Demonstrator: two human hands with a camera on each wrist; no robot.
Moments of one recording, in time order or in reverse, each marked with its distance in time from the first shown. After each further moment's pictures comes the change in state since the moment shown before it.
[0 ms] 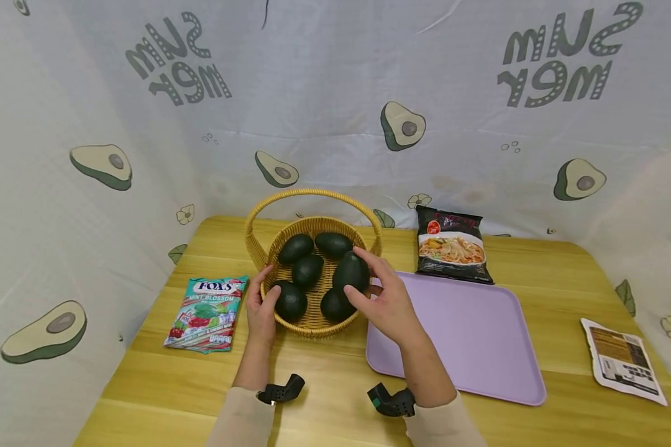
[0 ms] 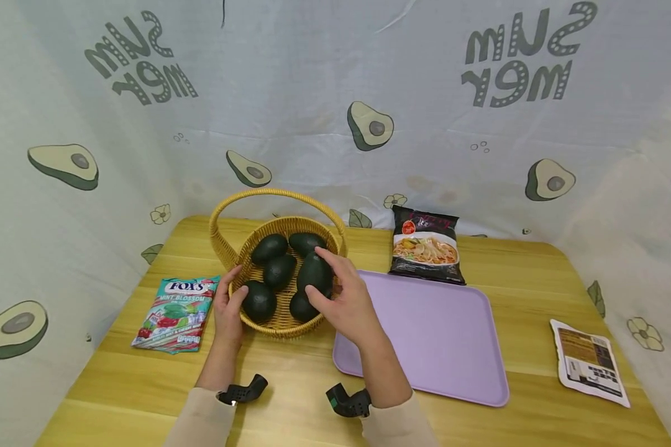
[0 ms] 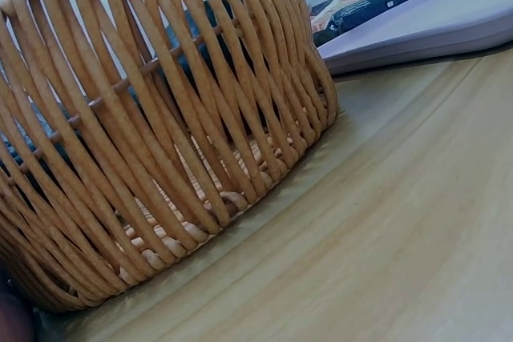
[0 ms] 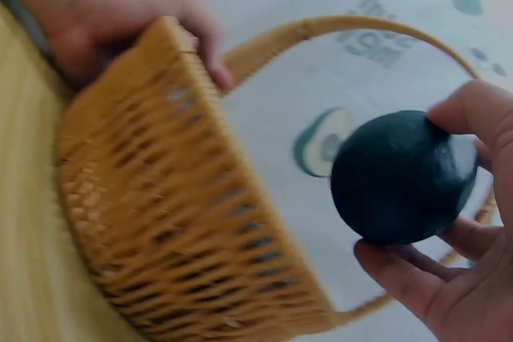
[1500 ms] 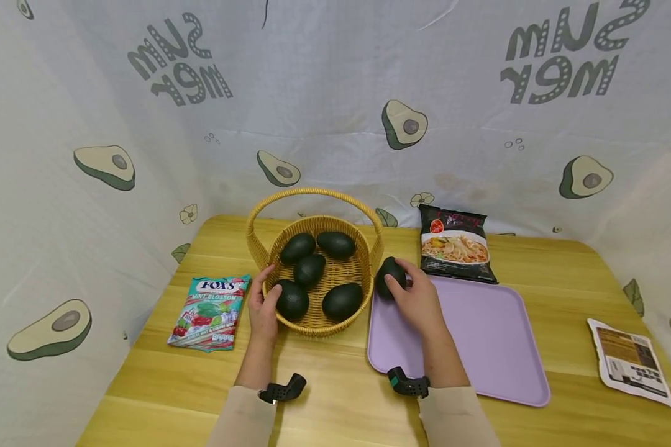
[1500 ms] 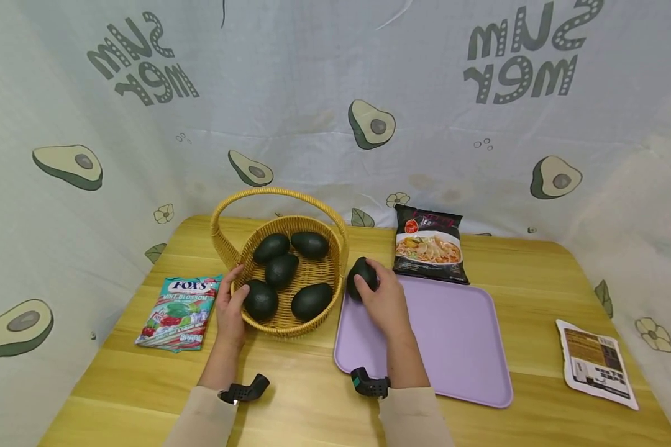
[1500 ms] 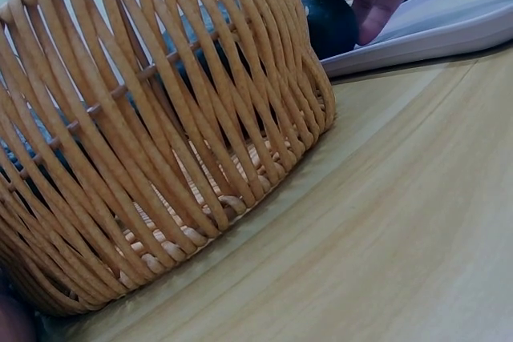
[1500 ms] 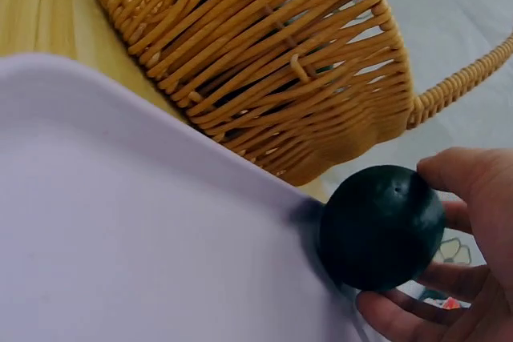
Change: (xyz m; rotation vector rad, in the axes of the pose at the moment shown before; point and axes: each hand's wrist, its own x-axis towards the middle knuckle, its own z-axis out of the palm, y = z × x) left_hand 0.000 -0.001 0.001 -0.011 -0.005 -0.008; right_hand 0.009 0.079 -0.040 -0.338 0.093 0.353
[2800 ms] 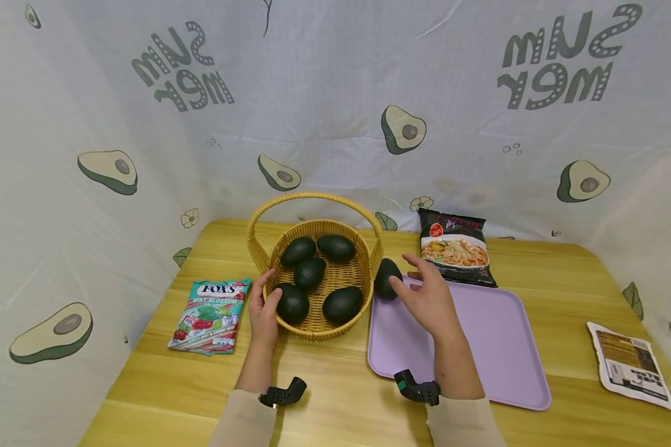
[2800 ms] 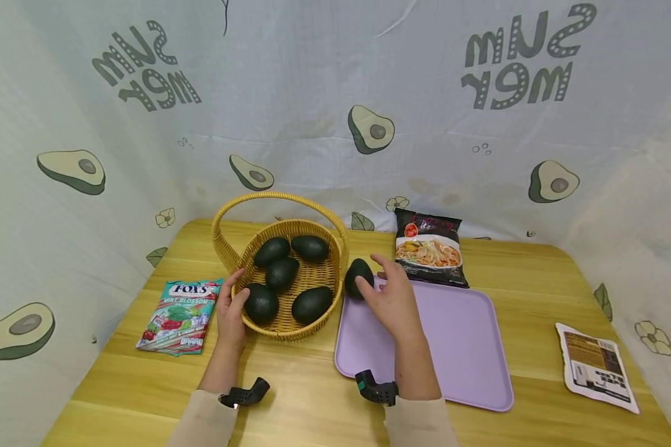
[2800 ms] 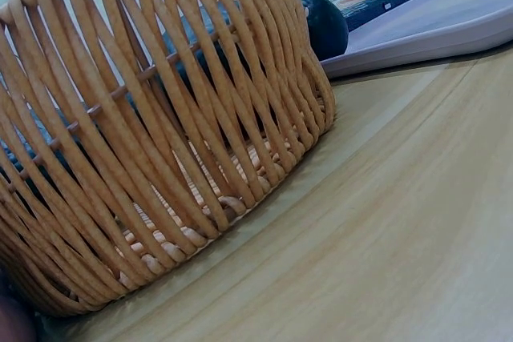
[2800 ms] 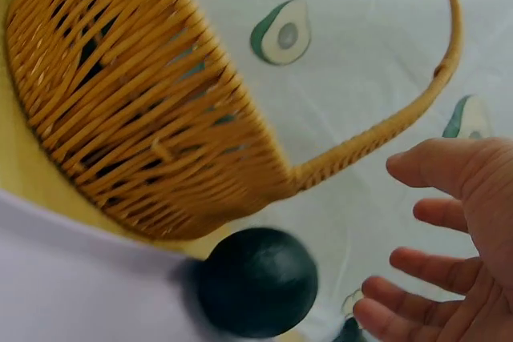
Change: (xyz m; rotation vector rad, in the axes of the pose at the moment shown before) left_hand -0.001 0.001 0.001 -0.012 -0.002 -0.001; right_hand -0.017 -0.032 -0.029 0.043 -0.010 -0.016
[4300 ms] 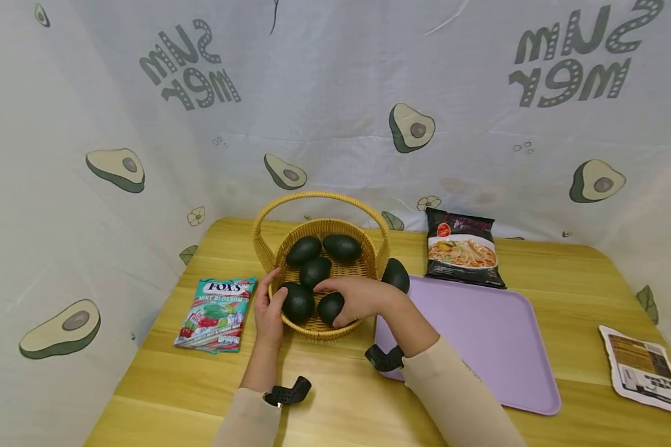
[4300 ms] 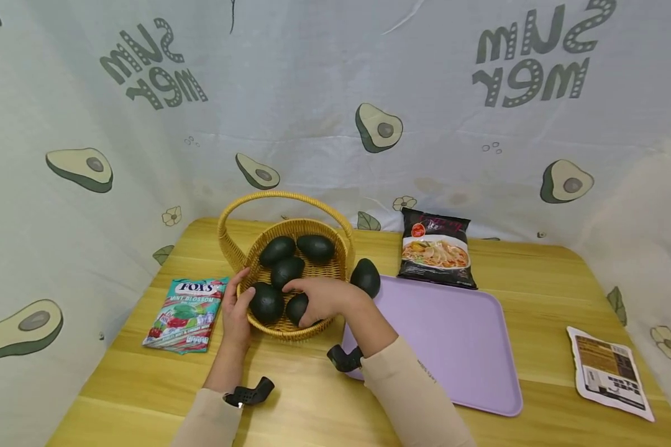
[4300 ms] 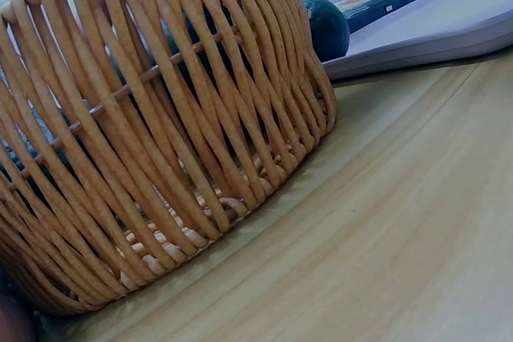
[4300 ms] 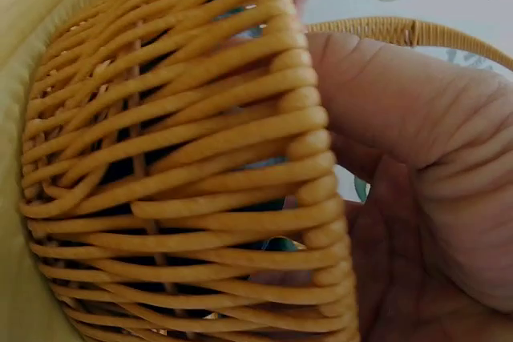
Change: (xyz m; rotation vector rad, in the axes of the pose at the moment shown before) left_hand 0.000 -0.002 0.000 0.015 0.002 -0.017; right_hand 0.038 -0.071 0.070 -0.424 -0.846 -0.343
